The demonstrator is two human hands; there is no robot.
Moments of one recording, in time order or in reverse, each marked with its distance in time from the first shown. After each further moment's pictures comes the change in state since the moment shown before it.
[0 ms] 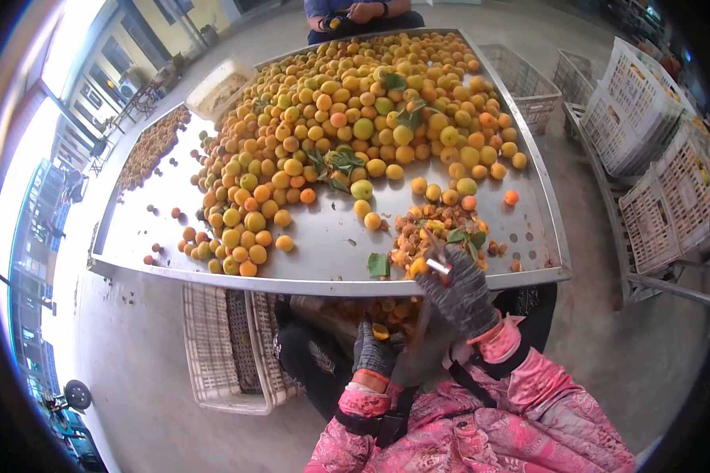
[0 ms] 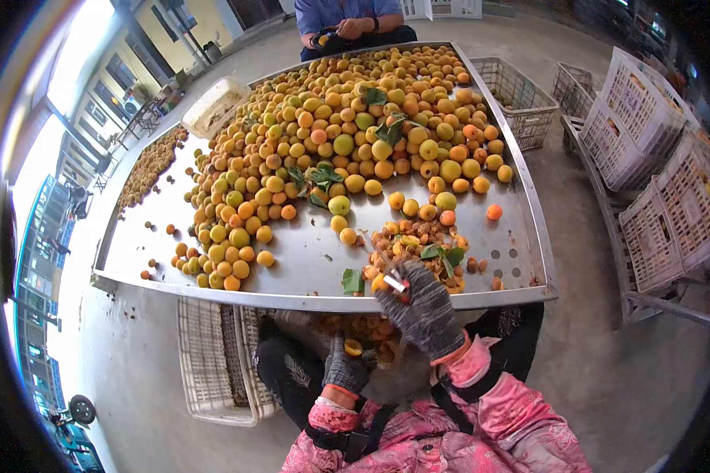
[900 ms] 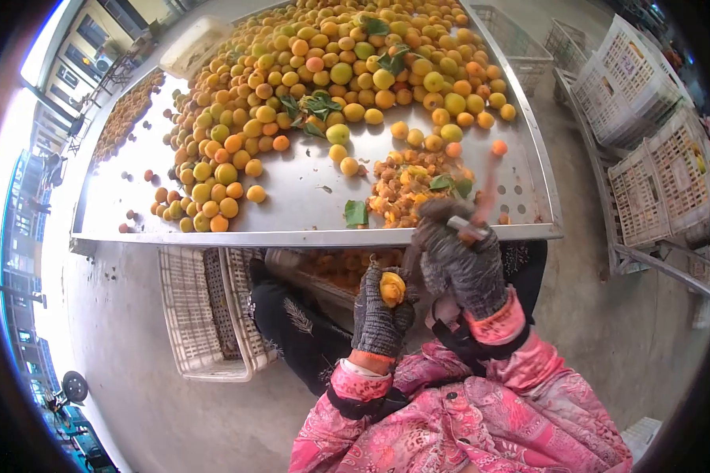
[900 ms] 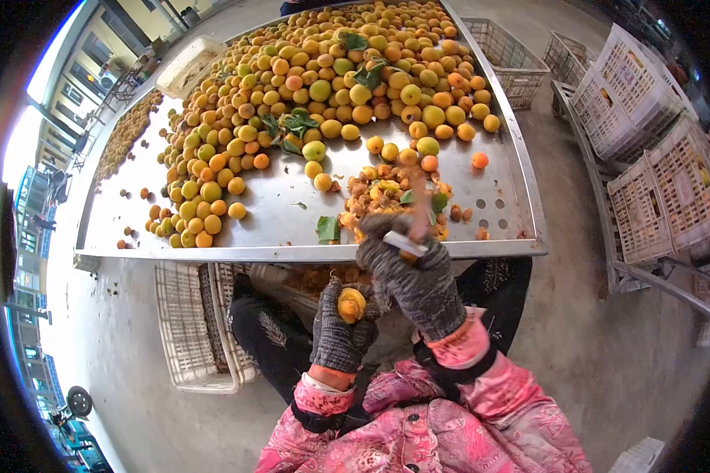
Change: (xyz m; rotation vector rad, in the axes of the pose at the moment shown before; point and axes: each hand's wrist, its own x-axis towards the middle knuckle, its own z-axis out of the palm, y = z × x) left_hand -0.056 0.007 0.071 0.936 0.029 1.006; right_hand -0.012 -0.057 -0.034 0.816 -0.054 0.734
